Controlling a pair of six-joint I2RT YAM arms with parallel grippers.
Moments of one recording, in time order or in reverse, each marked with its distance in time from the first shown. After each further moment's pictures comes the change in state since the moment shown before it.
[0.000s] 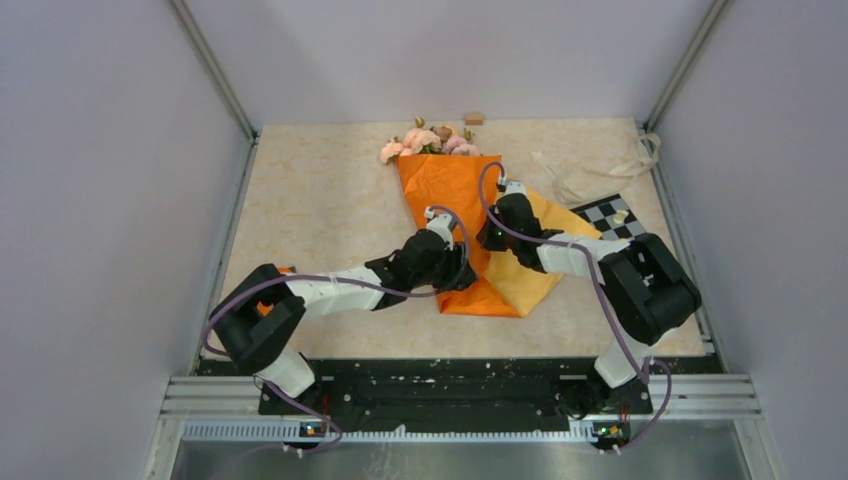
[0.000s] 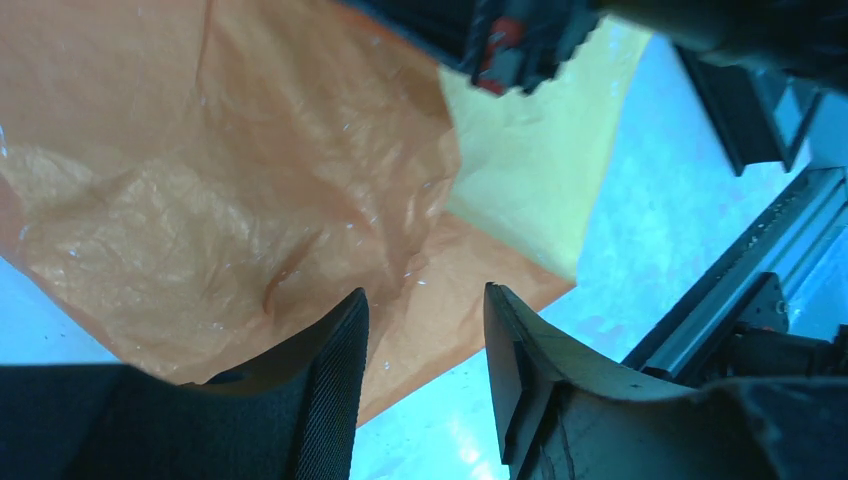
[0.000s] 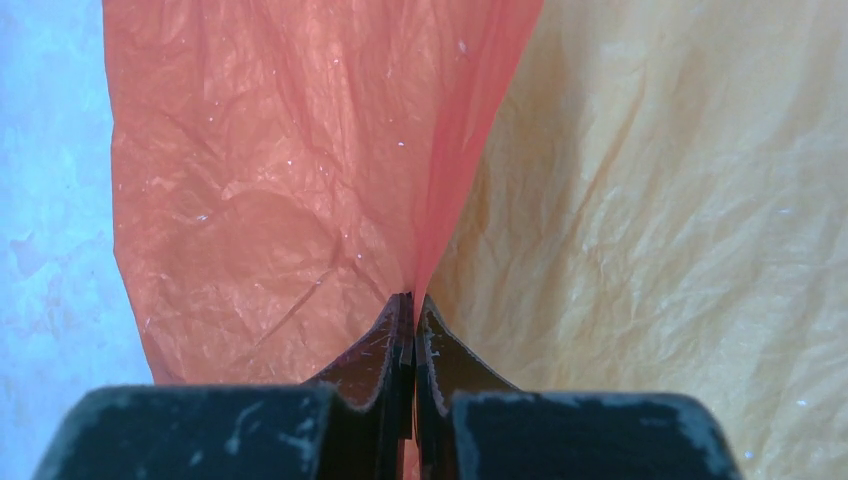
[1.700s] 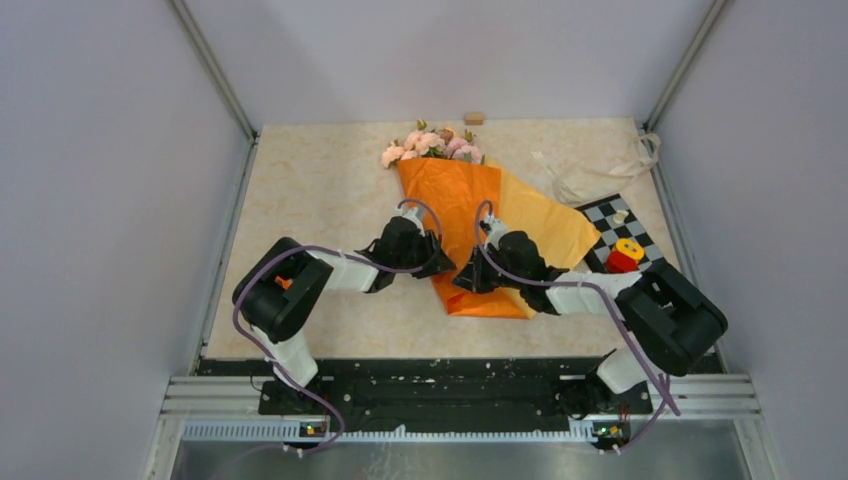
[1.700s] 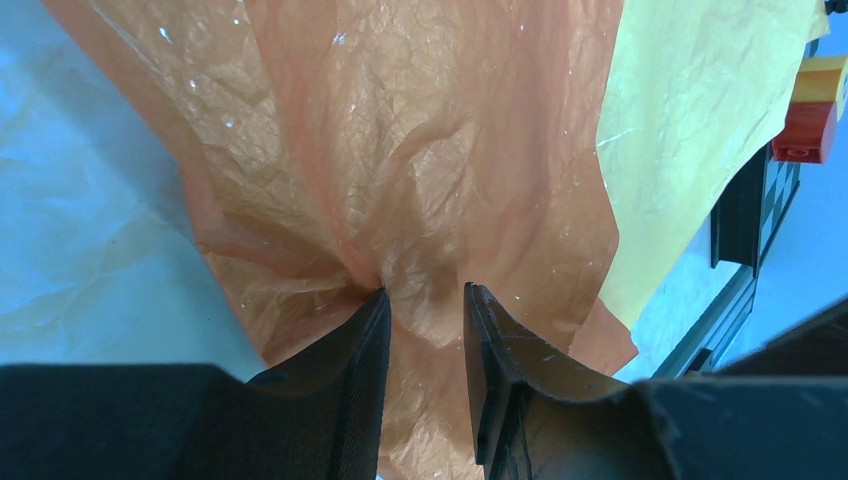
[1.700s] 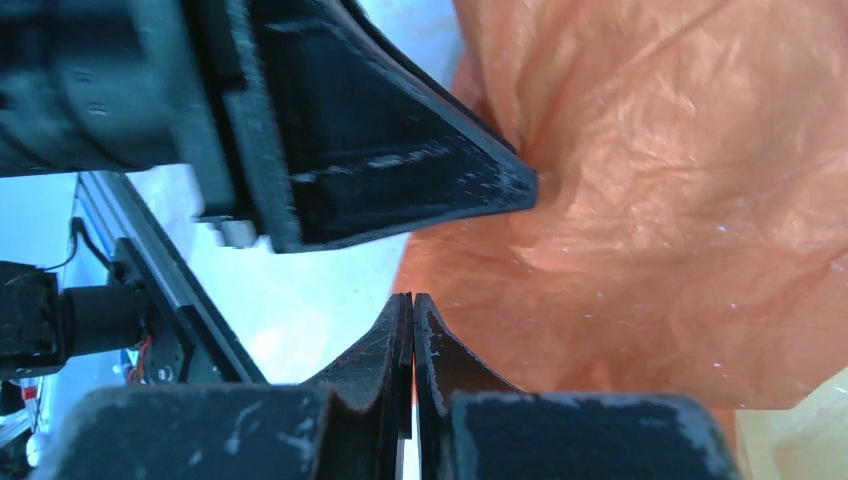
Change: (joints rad) left arm 0.248 0.167 -0.047 0.177 0.219 -0.161; right arm 0.137 -0.200 -0.299 0.239 -0.370 0.096
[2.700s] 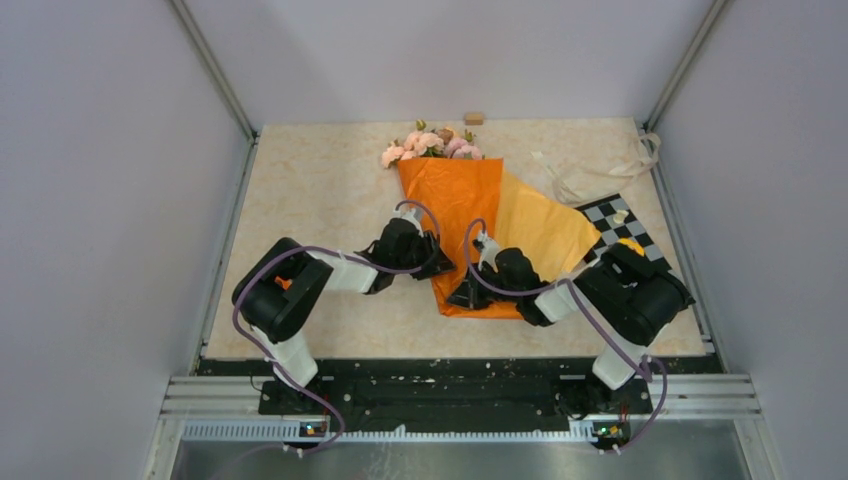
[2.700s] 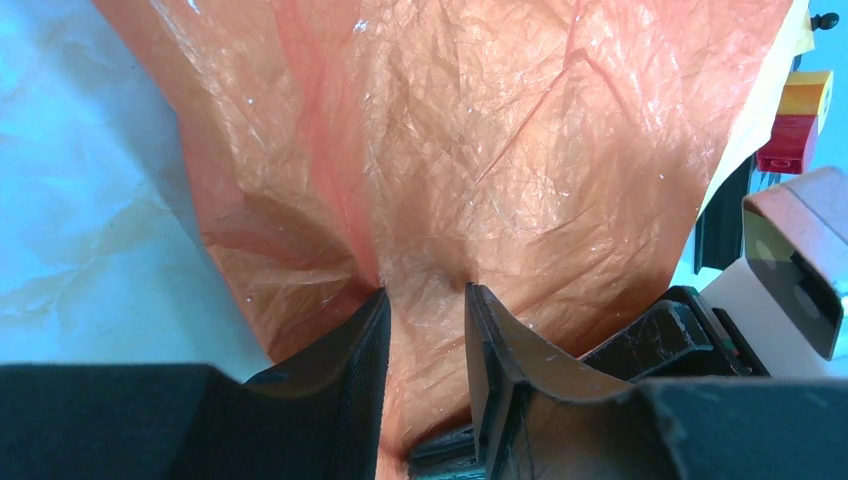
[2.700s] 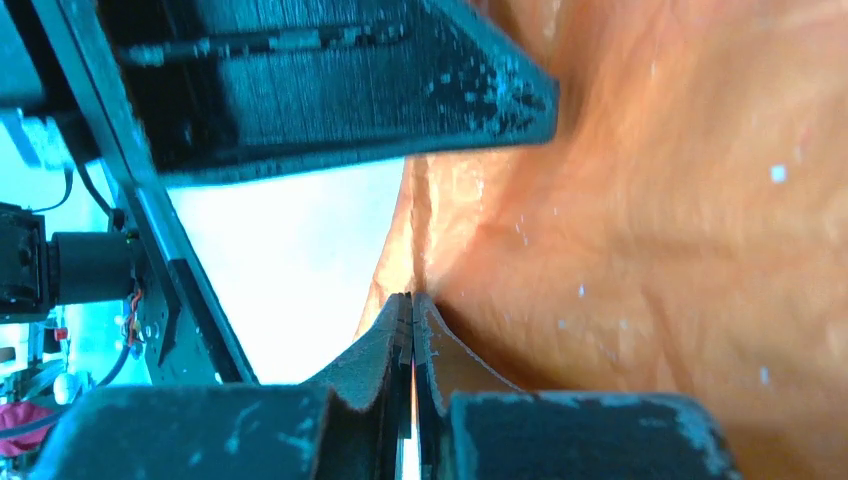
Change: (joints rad) left arm 0.000 -0.001 -0.016 0.020 -0.004 -0.053; right arm 0.031 0.254 -0.080 0.314 -0.109 0.047
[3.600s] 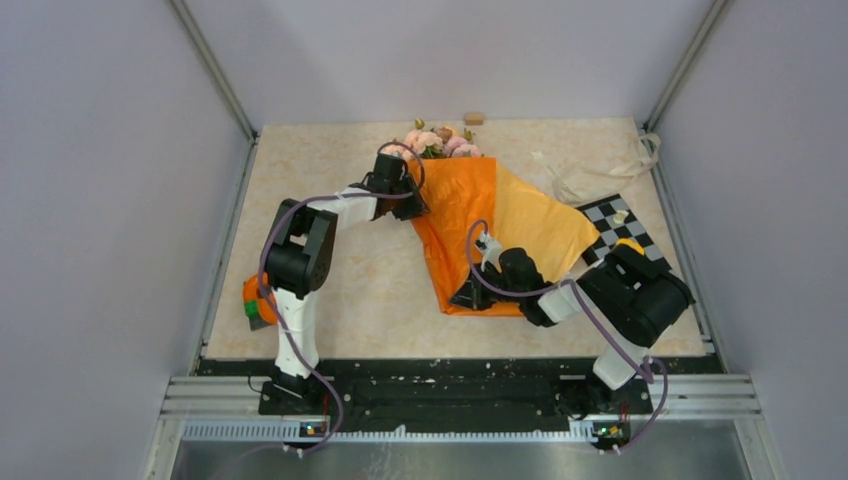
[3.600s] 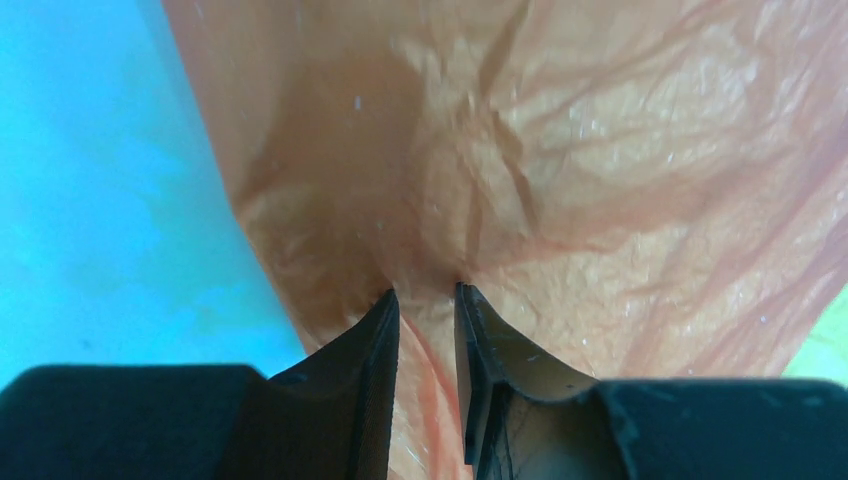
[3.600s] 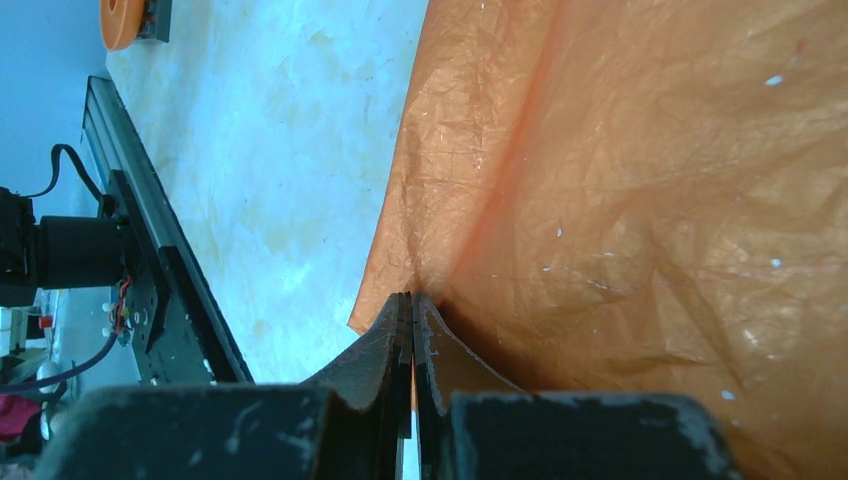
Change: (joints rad) left arm 0.243 0.311 0.620 -0.471 -0.069 0.159; right arm -0.021 -0.027 -0.039 0.011 -0.011 -0.045
